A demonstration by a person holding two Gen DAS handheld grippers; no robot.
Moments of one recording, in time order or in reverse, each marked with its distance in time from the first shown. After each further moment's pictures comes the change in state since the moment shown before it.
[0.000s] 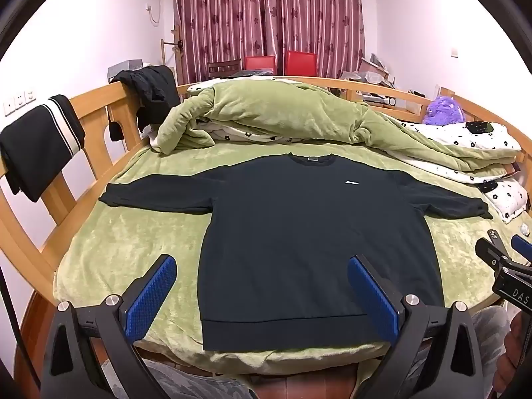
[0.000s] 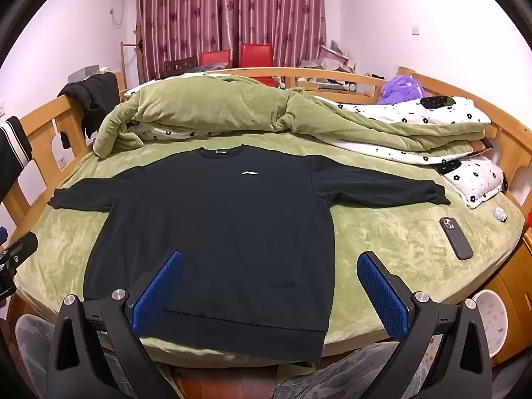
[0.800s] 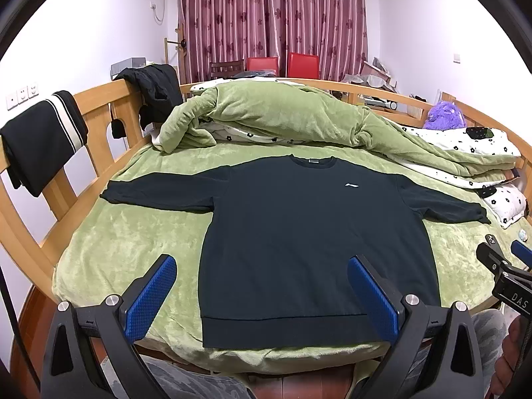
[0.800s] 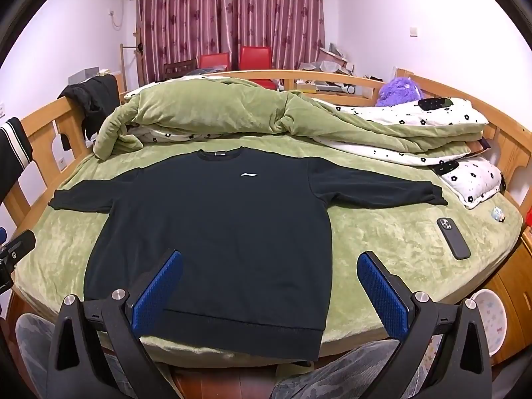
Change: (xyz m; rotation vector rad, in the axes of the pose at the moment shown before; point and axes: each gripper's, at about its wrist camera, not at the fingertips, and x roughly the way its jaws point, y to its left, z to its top) left arm -0.006 0.007 0.002 -0.018 -0.011 -0.005; right arm -0.006 0.000 -0.002 -0.001 -0.017 -0.002
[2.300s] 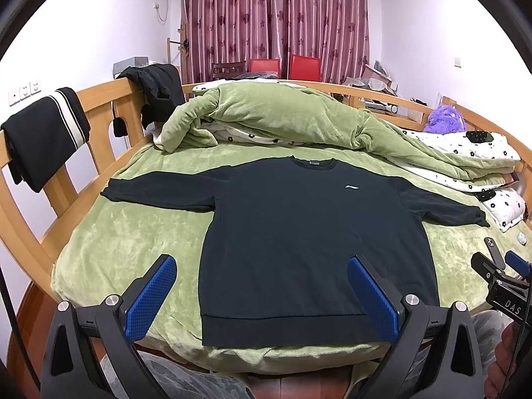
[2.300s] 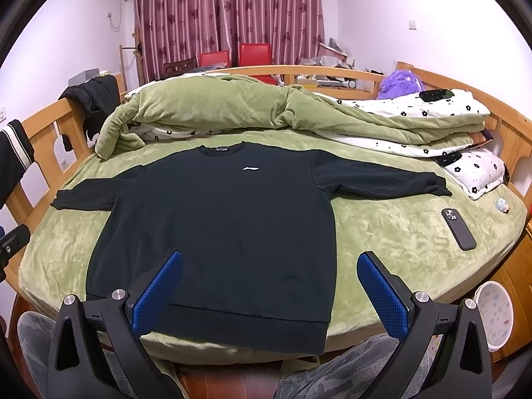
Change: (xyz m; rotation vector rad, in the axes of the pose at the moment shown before) left arm -0.009 -0.001 0.001 -0.018 -0.008 -0.001; right arm 0.005 0.002 -0.013 0.026 0.015 0.016
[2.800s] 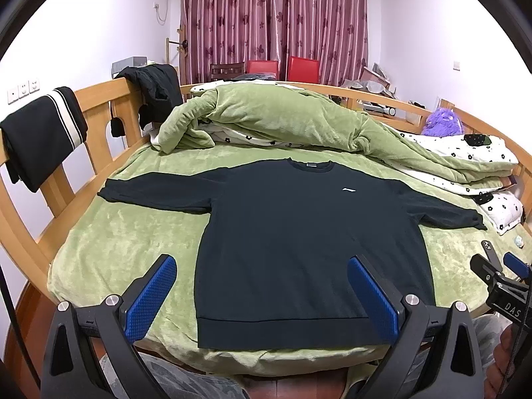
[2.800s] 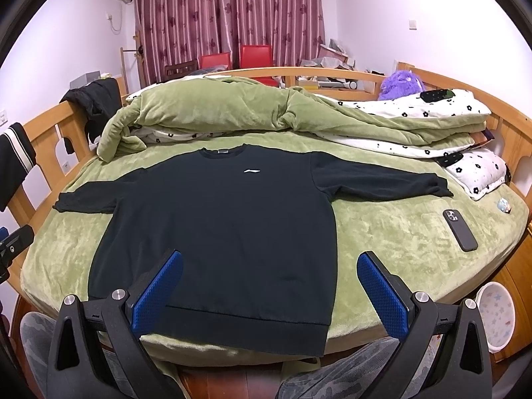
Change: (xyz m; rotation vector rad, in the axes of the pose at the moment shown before) left arm 0.008 0.001 -0.003 -0.008 -0.004 -0.016; right arm 0.000 -0.001 0.002 -0.004 -0.010 0.008
